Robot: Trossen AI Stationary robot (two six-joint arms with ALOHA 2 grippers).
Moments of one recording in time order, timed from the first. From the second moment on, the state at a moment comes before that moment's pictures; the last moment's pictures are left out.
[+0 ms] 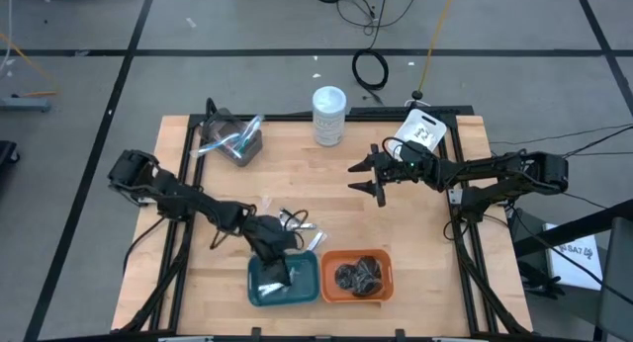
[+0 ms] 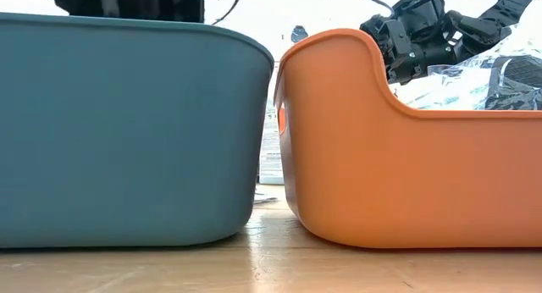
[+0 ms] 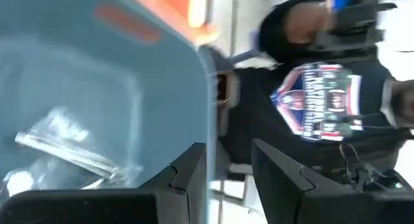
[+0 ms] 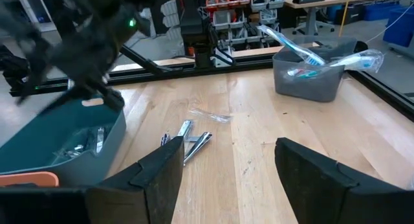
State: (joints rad) left arm -0.32 1.58 0.76 0.30 0.56 -1.00; right arm -0.32 1.29 0.44 0.69 -0.39 0.07
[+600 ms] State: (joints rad) left arm -0.20 1.13 0.76 0.06 0.05 -0.11; right arm -0.05 1.60 0.67 0.50 -0.21 -0.07
